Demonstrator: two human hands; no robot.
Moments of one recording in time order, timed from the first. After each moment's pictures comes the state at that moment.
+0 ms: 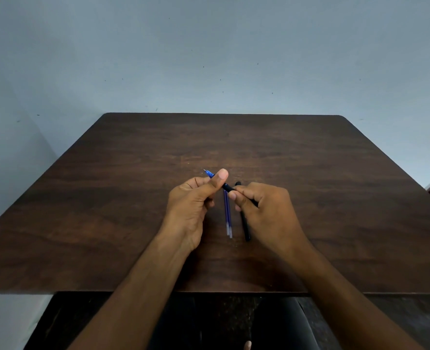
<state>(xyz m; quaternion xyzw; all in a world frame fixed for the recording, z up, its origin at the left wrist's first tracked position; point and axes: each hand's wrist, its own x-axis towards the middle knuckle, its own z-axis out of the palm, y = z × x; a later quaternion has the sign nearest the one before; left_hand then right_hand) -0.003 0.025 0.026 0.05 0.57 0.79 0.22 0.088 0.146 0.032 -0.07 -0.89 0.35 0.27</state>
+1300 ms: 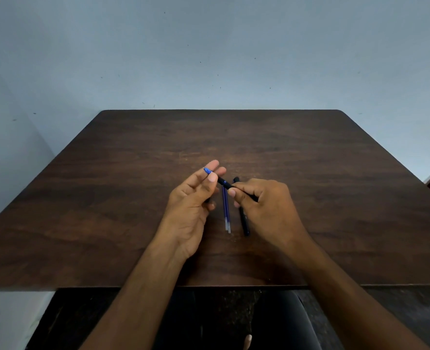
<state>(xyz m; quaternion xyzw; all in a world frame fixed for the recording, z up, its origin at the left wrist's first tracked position) 0.002 0.016 0.013 0.13 0.52 0.81 0.25 0.092 0.147 0.037 -0.10 -0.91 0.34 0.22</state>
